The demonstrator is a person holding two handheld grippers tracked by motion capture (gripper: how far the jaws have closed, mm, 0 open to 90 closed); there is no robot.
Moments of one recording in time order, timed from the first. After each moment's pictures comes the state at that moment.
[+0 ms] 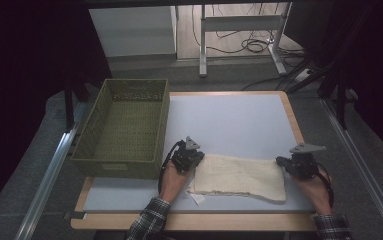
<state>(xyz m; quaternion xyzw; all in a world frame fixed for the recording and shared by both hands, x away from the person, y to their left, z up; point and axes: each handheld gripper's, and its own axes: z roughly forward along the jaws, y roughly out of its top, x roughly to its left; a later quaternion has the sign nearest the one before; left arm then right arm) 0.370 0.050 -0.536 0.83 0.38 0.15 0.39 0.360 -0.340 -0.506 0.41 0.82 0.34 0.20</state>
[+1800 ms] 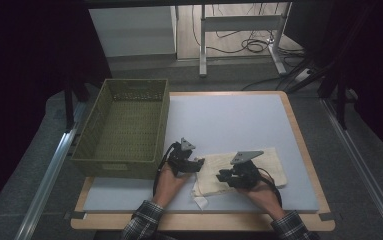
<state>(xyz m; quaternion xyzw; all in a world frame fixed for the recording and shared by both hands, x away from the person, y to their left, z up) 0.369 0.060 -0.543 0.82 0.41 0.15 0.38 0.328 -0.176 -0.513 0.27 0.87 0.40 0.05</state>
